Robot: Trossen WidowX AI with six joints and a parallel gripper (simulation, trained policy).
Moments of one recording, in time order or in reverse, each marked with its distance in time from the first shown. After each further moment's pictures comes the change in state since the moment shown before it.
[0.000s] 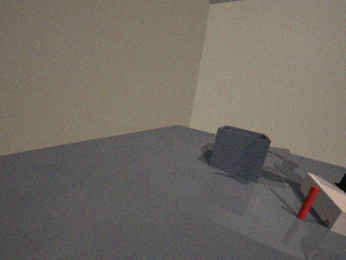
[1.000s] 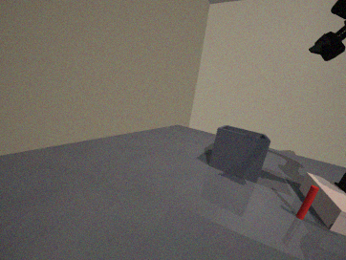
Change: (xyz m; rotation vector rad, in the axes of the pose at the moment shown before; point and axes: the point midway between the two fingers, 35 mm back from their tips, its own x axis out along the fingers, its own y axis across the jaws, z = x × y) arm 0.005 0.035 -0.137 0.853 0.560 -0.090
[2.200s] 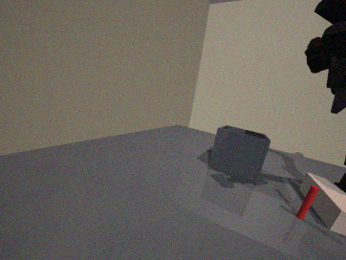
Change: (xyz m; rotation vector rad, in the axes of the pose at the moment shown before) arm 0.069 0.000 -0.105 0.786 0.574 -0.338
